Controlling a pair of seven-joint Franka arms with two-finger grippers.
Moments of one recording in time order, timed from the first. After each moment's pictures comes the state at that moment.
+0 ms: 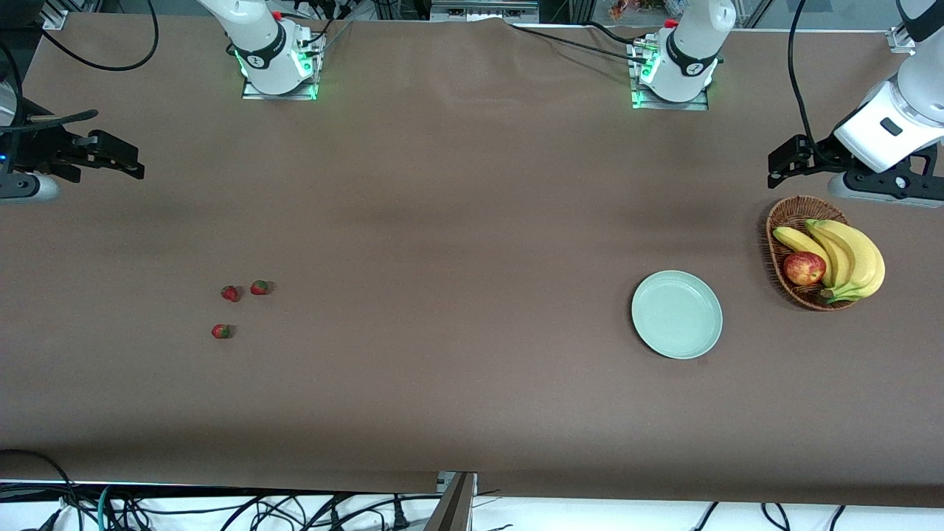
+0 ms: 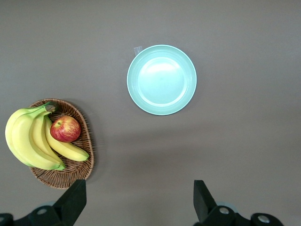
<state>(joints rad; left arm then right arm) -0.01 -0.06 -0.04 -1.75 0.01 1.66 0.06 -0.04 0.06 0.05 -1.53 0.01 1.47 -0.04</state>
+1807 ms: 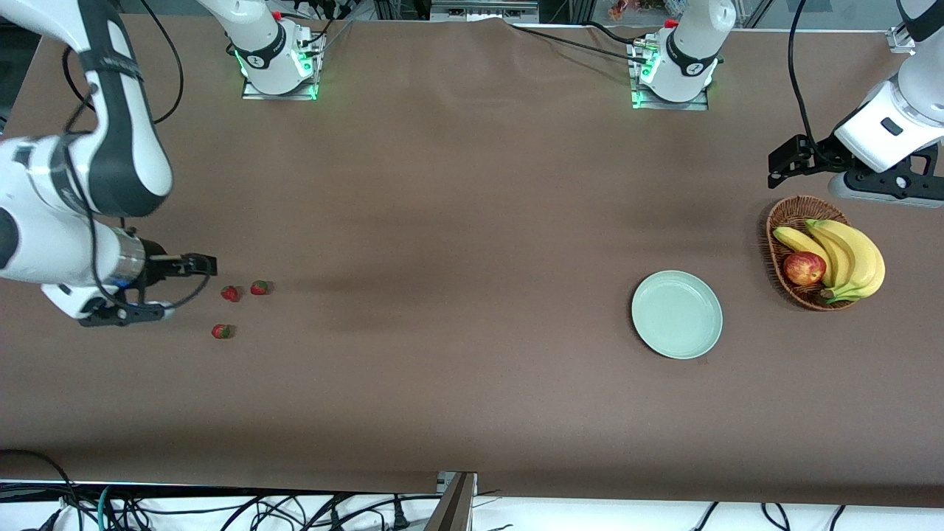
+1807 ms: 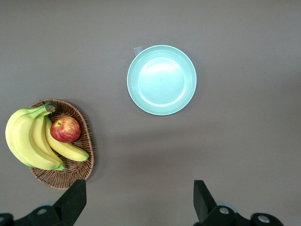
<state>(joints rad) -0.01 -0.06 -0.04 -1.75 0.01 1.66 0.06 0.00 0.46 0.06 -1.54 -0.03 1.83 -0.04</state>
